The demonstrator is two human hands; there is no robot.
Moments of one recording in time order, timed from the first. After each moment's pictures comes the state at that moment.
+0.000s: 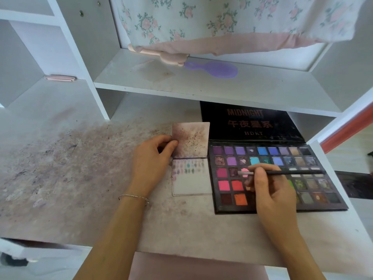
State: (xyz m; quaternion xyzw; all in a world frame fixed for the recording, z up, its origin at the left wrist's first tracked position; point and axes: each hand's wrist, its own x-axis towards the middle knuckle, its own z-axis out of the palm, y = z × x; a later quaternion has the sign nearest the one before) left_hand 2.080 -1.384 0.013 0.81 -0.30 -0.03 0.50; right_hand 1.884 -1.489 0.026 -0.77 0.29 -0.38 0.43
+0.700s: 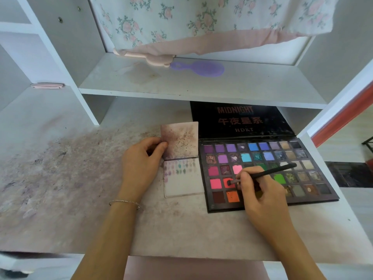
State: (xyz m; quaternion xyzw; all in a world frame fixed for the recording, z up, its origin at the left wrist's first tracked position) left_hand 2.077 -1.384 0.016 0.82 -0.29 -0.04 0.50; right_hand 1.875 -1.492 0.022 -0.84 0.26 -0.33 0.35
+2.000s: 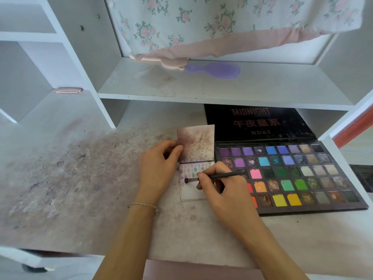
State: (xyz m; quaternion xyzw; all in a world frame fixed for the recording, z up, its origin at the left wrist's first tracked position) left_hand 2.079 -1.384 0.014 0.81 -0.30 -0.03 0.50; right_hand 1.940 -1.452 0.029 -0.82 0.21 -0.25 0.47
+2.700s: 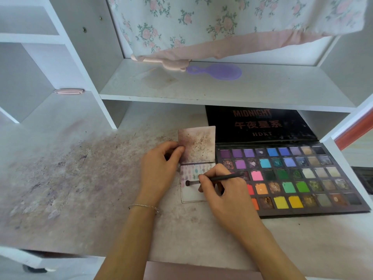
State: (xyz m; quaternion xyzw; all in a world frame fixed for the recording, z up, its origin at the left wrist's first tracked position) left_hand 2.079 -1.384 0.013 0.81 -0.31 -0.02 0.50; right_hand 1.939 -1.452 0.026 -0.83 0.21 -0.23 0.45
